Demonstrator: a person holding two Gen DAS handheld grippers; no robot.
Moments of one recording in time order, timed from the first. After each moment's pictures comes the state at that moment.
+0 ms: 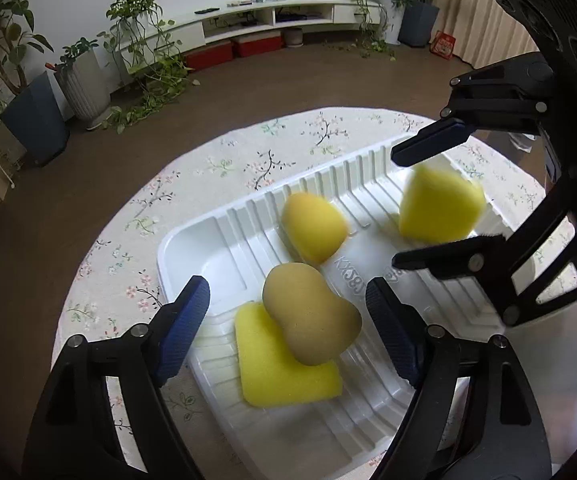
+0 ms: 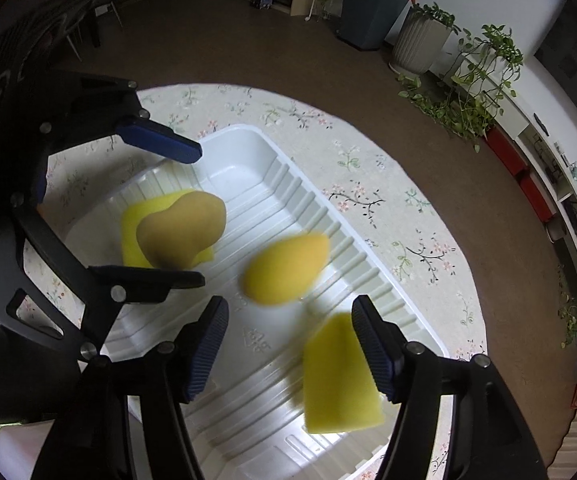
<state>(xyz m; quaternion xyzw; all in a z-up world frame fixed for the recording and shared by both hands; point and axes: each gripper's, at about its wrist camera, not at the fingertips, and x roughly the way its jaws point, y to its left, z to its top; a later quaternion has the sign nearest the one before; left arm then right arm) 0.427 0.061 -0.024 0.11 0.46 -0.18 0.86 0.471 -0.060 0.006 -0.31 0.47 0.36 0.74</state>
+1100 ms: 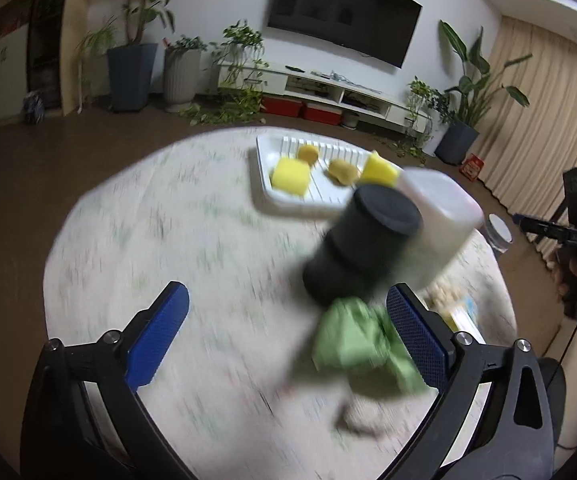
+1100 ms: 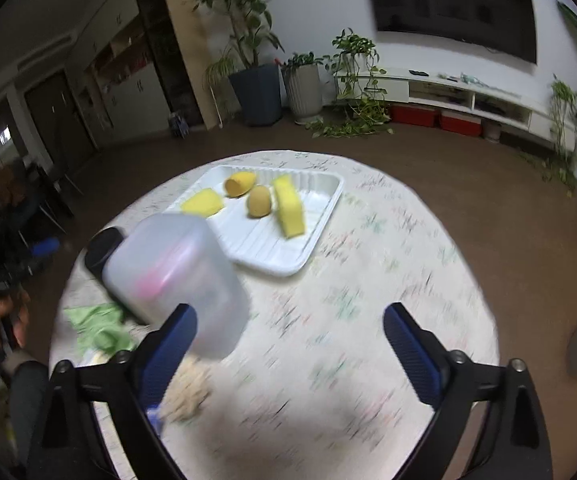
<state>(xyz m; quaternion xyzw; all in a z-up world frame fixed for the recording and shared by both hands) 0.104 0.138 0.004 -0.11 0.35 -0.08 0.93 0.257 -0.297 0.062 0.00 0.40 0.28 0.87</state>
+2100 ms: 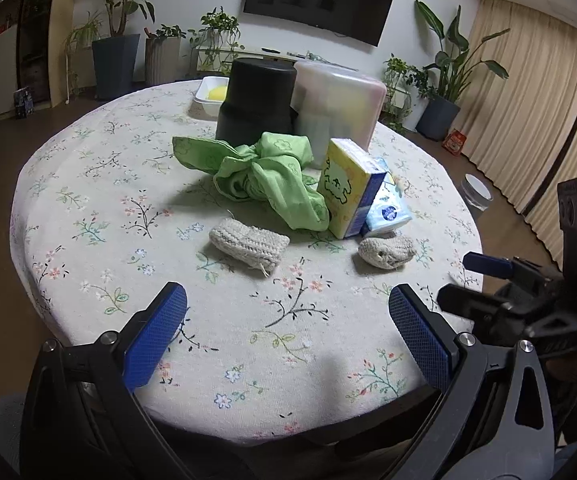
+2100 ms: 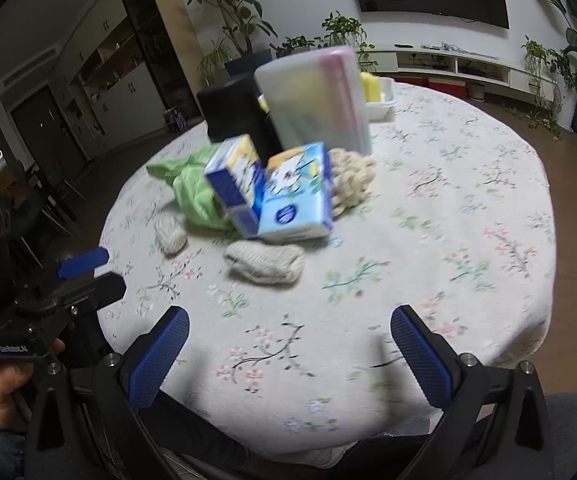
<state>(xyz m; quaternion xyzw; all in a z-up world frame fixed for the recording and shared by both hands) -0.008 0.040 -0.053 -0.08 0.36 -0.10 0.92 0.039 -0.208 -0.034 0.02 0.42 0.24 0.87</state>
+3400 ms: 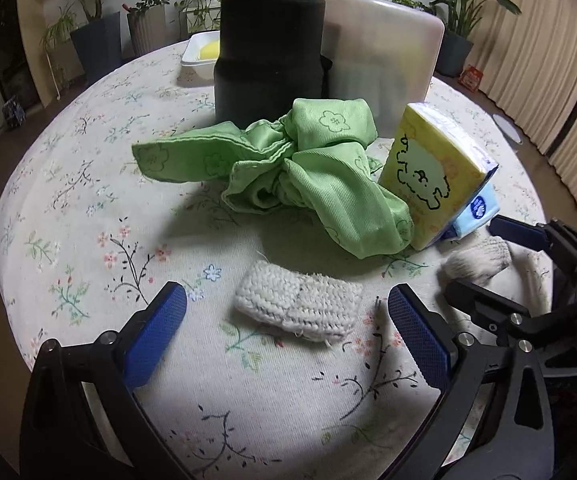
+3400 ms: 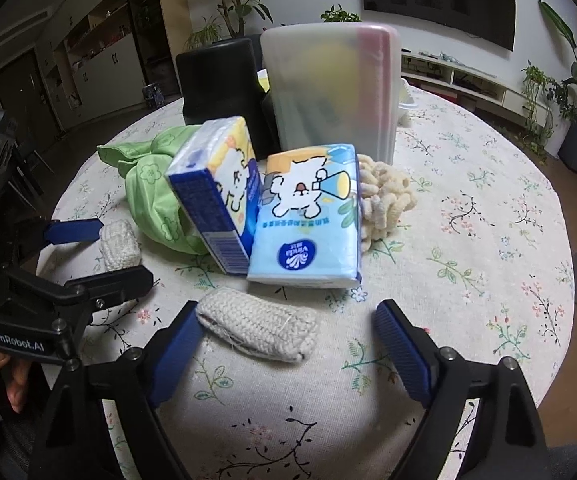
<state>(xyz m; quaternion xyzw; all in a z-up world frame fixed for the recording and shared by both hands) 0.083 0.040 -0.080 0.01 0.46 -0.09 0.88 0.085 -0.160 -0.052 -0.05 0.42 0.20 0.88</state>
